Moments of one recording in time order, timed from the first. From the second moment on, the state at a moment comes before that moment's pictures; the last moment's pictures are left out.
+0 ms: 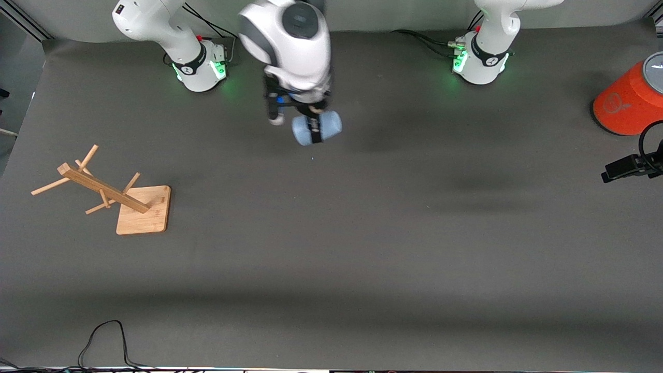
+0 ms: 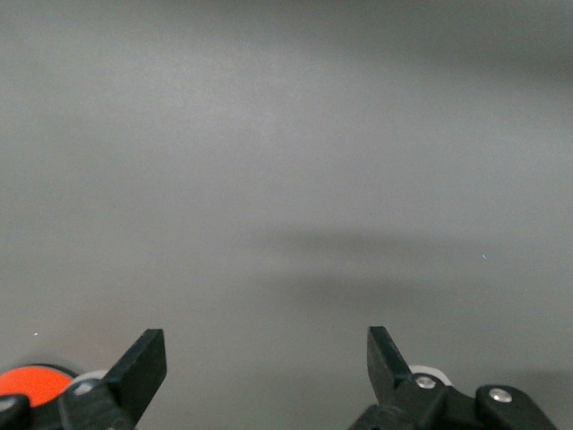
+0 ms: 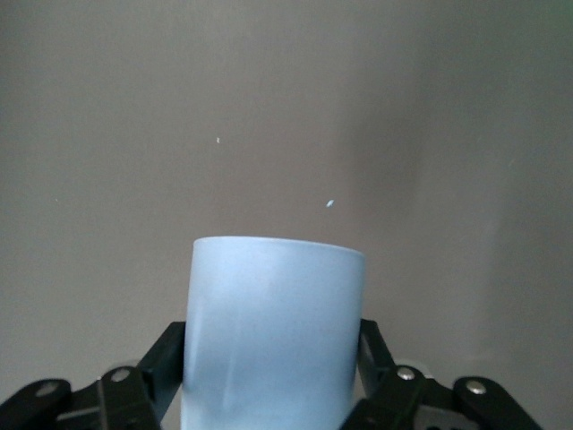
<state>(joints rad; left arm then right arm) 0.02 0.12 0.13 -1.62 -0.02 1.70 0.06 1.04 0.39 -0.15 -1.59 -0.01 1.90 2.39</state>
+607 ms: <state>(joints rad) 0.02 0.12 0.13 -1.63 -0.02 1.72 0.06 1.12 0.74 -0.15 -1.40 -0.05 1.93 2.65</state>
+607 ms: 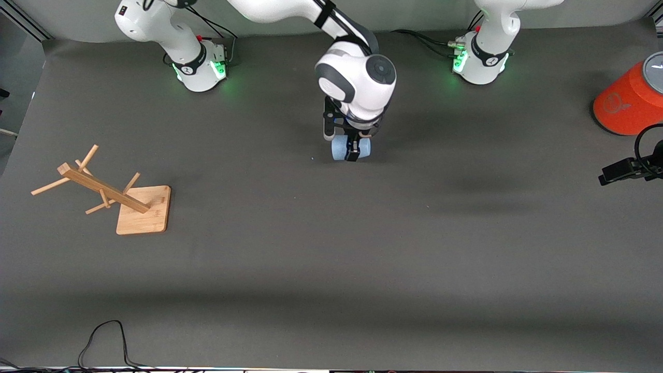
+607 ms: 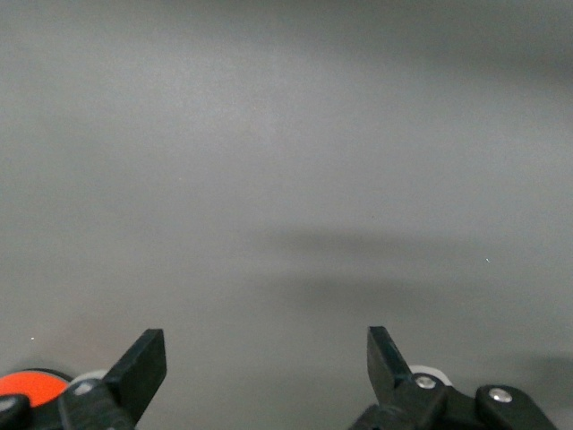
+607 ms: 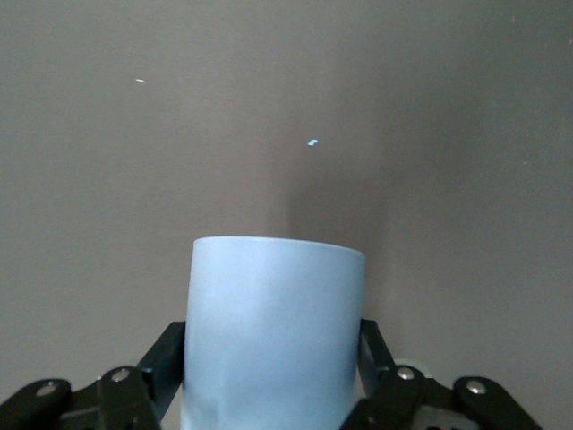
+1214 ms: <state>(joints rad) 0.02 0.13 0.13 -1.64 -0.02 1.73 0.06 1.14 0.83 -0.15 -1.39 -0.05 1.93 2.71</state>
